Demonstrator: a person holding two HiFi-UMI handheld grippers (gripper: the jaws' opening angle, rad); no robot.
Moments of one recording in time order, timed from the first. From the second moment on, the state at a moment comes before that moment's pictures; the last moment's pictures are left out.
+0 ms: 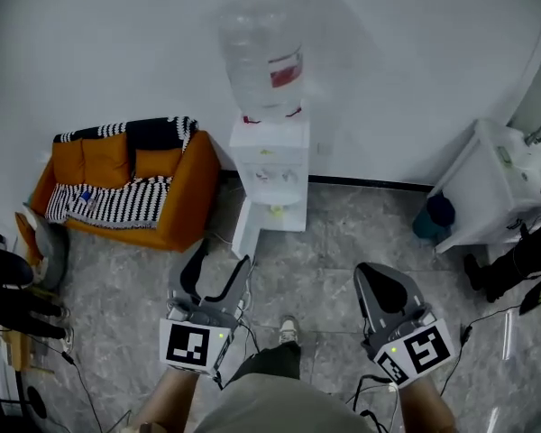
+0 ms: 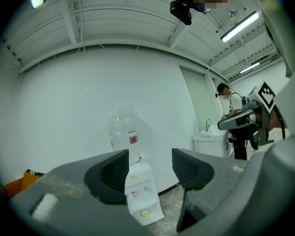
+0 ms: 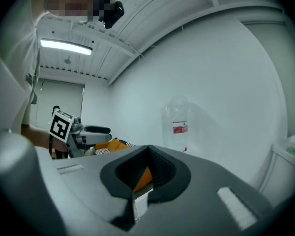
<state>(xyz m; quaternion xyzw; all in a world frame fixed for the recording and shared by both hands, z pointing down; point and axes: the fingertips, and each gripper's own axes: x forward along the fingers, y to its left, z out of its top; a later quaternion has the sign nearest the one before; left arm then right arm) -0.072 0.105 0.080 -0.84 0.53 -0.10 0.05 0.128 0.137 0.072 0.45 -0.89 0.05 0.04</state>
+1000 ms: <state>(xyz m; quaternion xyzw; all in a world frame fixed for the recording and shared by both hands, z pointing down) -0.112 -0.067 0.134 -0.81 0.58 -0.12 -0.01 0.080 -0.084 0.111 0.40 -0.91 0.06 0.08</state>
